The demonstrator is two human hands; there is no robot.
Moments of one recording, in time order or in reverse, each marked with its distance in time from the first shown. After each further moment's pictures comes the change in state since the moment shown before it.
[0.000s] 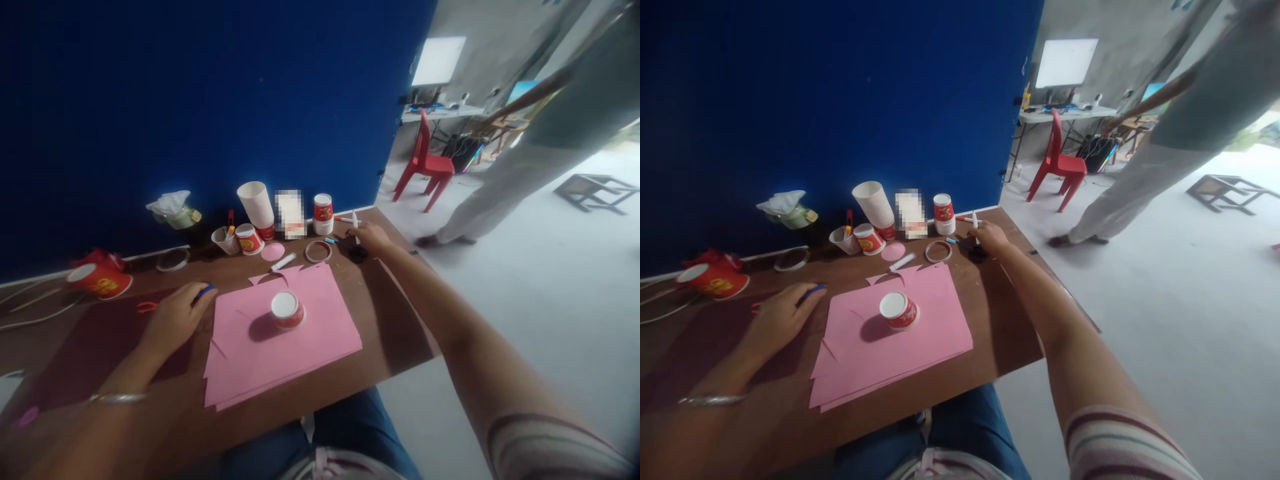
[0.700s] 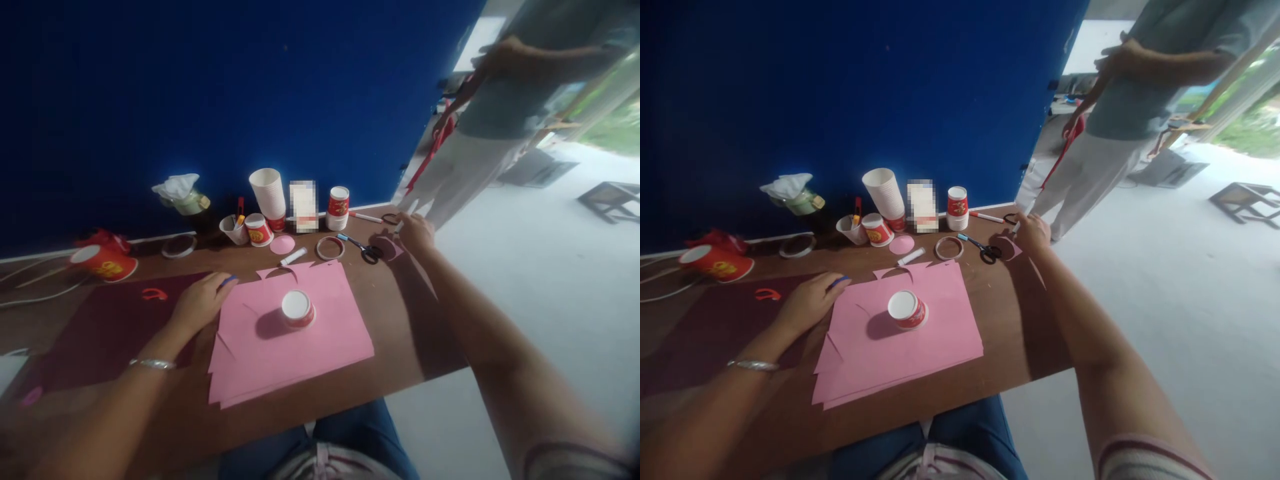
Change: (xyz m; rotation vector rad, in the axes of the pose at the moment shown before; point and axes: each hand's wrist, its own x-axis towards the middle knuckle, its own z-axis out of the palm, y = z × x) left_hand 0.020 -0.030 0.052 -0.021 -0.115 -0.011; right_hand -0.021 0.040 -0.008 -0.003 0.265 0.367
